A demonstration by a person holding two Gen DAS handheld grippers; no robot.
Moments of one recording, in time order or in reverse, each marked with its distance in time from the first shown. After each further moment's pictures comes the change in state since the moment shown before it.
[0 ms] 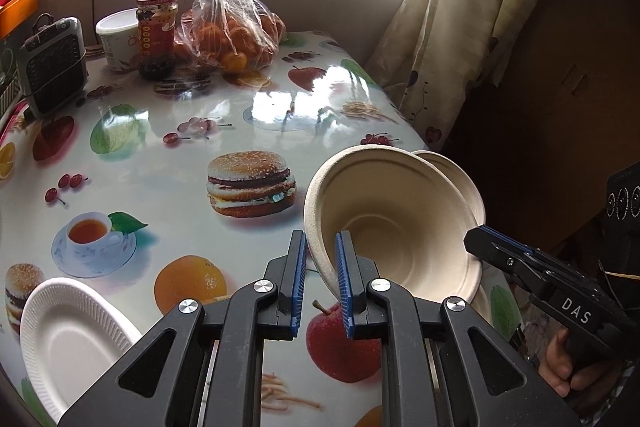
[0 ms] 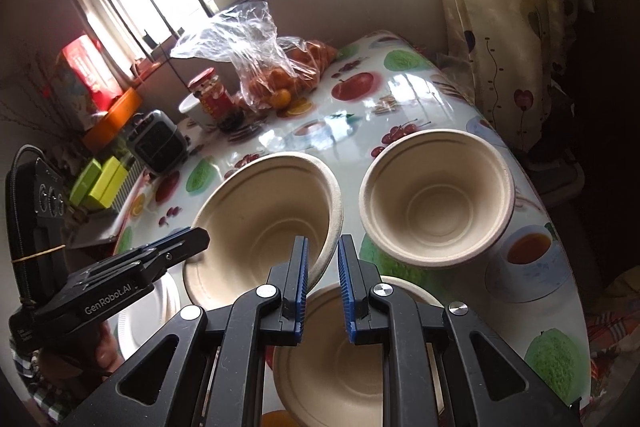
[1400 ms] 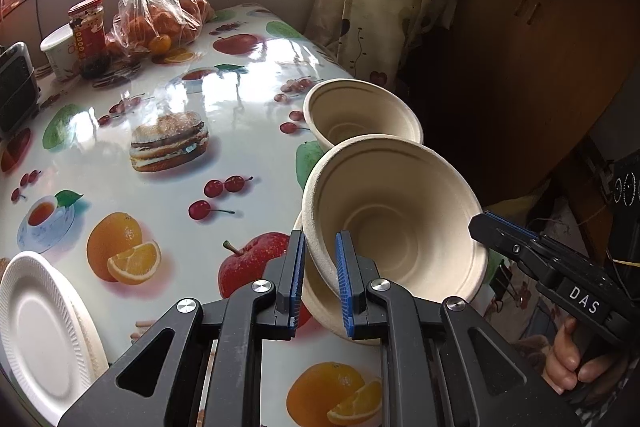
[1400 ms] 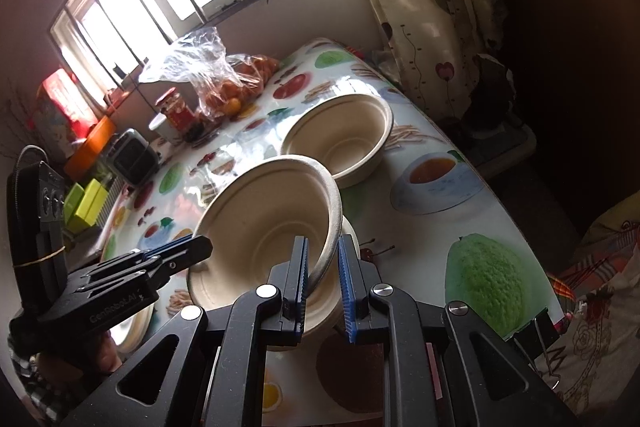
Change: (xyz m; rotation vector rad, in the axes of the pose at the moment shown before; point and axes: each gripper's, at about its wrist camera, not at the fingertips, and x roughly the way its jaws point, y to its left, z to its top) left arm 0.011 -0.067 -0.051 0.170 0.090 -0.062; right arm -0.062 -0.050 -0.071 0.129 -0.069 -0.094
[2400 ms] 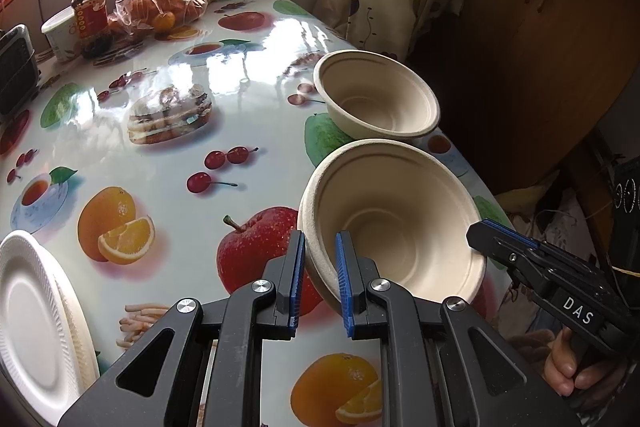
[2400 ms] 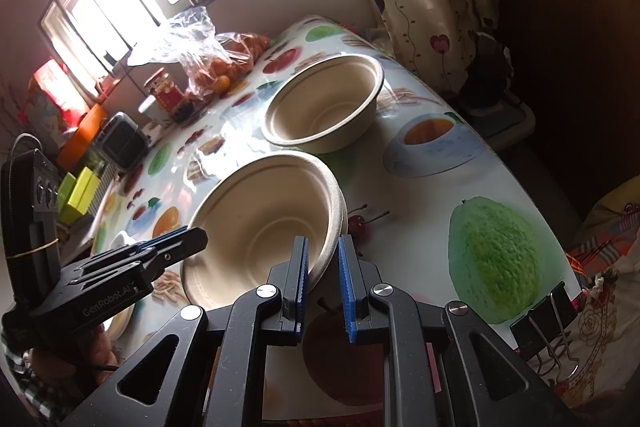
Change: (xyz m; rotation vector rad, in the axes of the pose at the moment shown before) left arm 0.015 0.002 -0.012 -0.014 0.042 0.023; right arm 0.020 -0.007 -0.021 0.016 0.054 -0.013
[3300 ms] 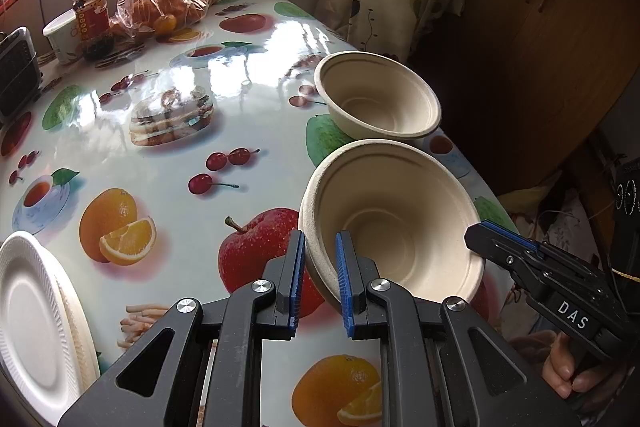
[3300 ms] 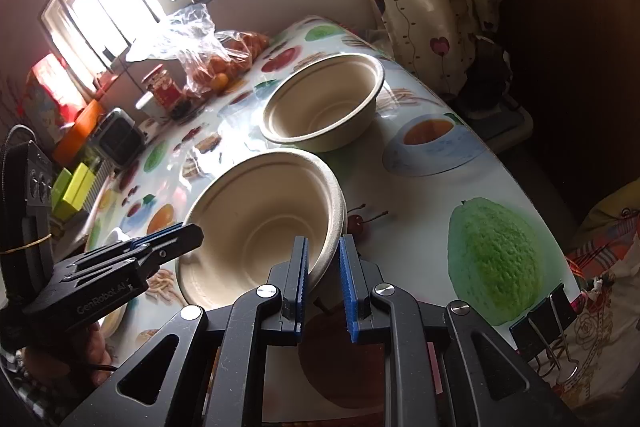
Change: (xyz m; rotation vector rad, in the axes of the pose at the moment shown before) left arm -0.002 -0.001 -0.001 0.003 -0.006 0.008; right arm 0.003 0.002 0.000 -0.013 -0.002 -0.016
